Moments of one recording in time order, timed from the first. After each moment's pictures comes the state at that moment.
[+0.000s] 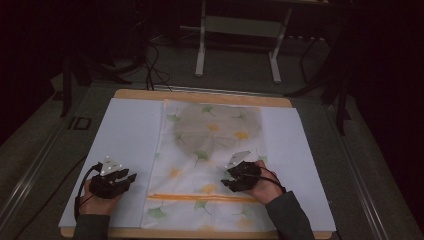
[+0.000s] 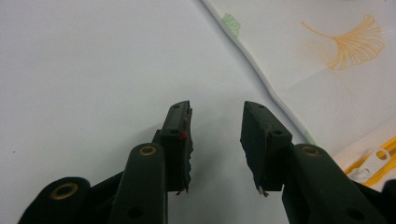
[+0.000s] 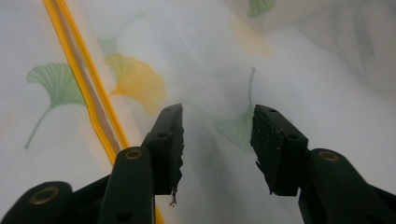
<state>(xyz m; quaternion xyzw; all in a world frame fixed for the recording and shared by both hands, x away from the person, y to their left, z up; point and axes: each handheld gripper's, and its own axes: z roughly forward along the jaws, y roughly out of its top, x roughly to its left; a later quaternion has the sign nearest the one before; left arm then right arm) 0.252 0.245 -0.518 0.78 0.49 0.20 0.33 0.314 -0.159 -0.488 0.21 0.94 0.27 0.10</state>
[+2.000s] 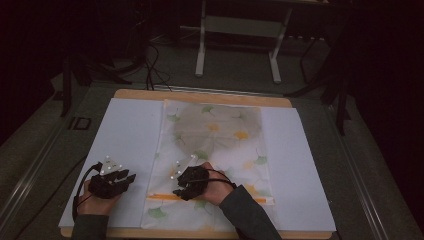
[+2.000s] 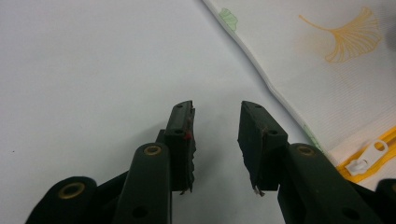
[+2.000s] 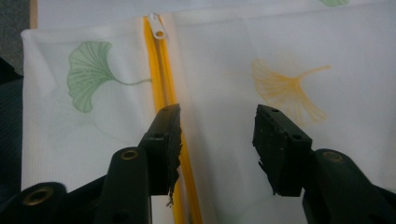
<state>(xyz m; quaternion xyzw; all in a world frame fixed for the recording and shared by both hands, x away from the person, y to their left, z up) 0.252 0.247 -0.517 0.79 0.48 0.19 0.33 0.299 -0.023 -0.499 0.07 0.95 0.29 0.05</state>
